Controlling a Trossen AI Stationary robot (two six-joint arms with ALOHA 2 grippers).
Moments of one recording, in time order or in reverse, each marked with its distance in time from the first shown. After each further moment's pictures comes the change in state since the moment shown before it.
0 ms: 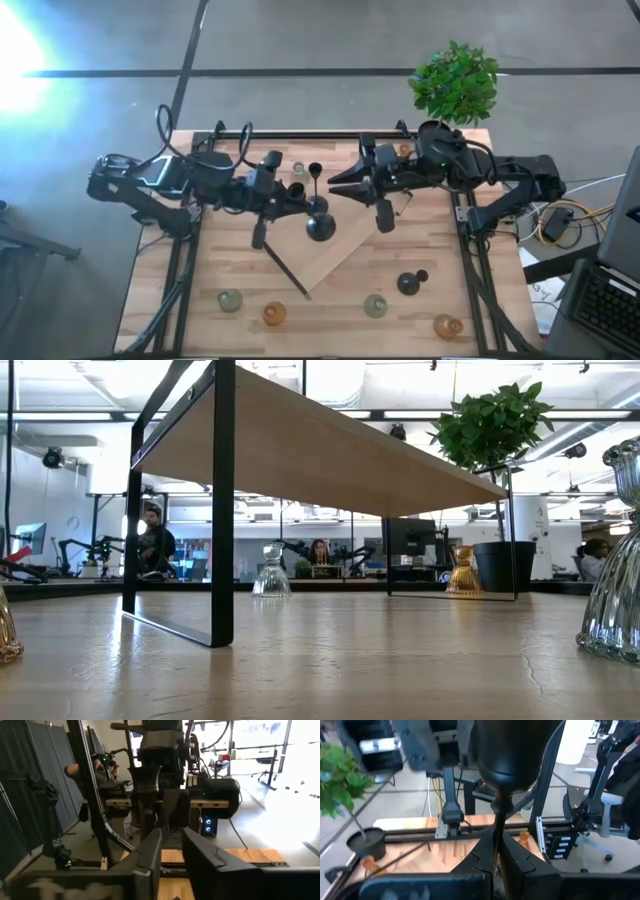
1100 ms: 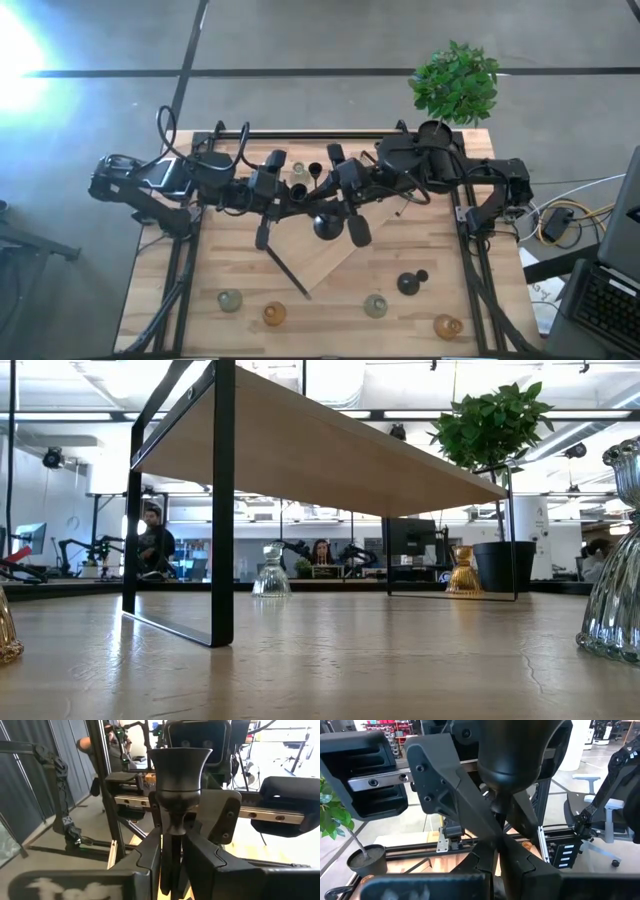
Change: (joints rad) left arm 0.002 0.018 -0.001 0.068 0.002 0.047; right arm 0.034 0.265 0.385 -0.244 -0.057 -0.074
